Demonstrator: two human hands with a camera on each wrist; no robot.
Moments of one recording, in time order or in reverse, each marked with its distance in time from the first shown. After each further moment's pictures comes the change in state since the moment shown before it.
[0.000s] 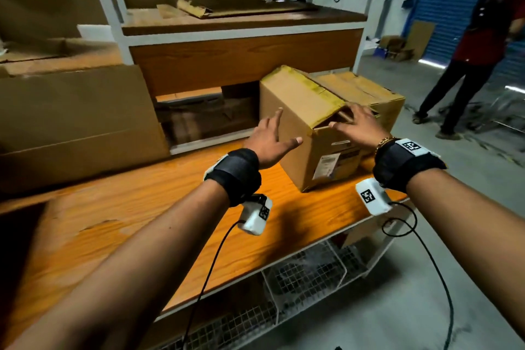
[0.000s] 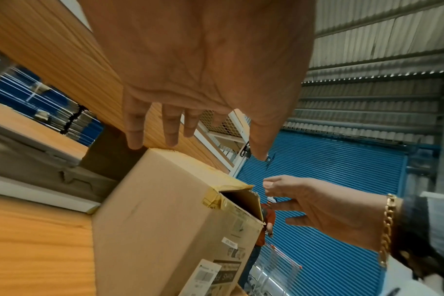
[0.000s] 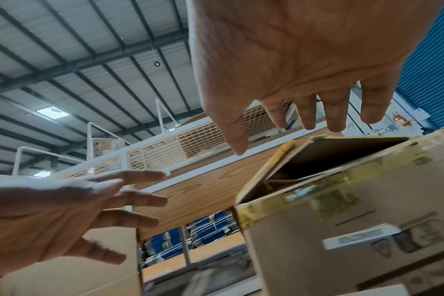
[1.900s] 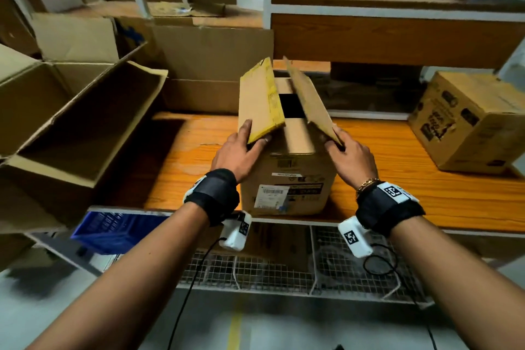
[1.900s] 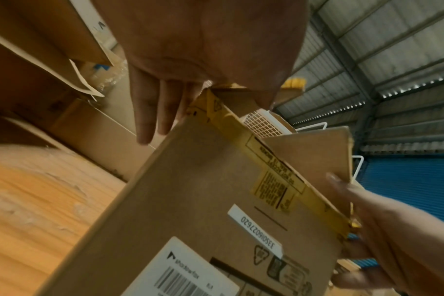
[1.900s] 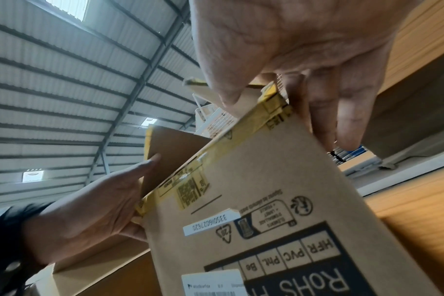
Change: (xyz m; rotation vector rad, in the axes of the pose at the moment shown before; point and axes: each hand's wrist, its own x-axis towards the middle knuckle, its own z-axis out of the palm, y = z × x) left_hand -0.249 -0.113 -0.044 0.099 0.459 -0.521; right_hand -0.173 -0.103 0.120 0.132 -0.129 -0.401
